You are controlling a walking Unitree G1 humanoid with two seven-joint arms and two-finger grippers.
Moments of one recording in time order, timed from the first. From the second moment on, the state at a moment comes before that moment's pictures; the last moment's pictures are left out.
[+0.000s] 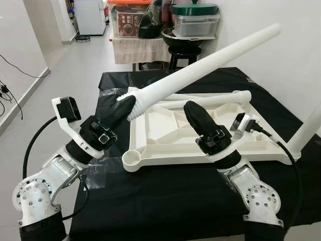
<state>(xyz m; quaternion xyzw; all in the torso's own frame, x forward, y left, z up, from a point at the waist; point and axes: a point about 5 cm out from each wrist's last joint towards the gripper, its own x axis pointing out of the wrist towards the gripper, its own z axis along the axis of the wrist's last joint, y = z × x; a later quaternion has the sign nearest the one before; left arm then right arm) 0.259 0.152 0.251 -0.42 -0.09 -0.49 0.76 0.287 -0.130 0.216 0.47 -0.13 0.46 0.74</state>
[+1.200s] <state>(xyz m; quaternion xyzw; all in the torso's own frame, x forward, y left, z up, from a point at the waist) 0.242 0.116 0.237 -0.45 -0.06 -0.54 0.71 0.291 -0.082 0.242 0.49 -0.14 0.52 0.68</state>
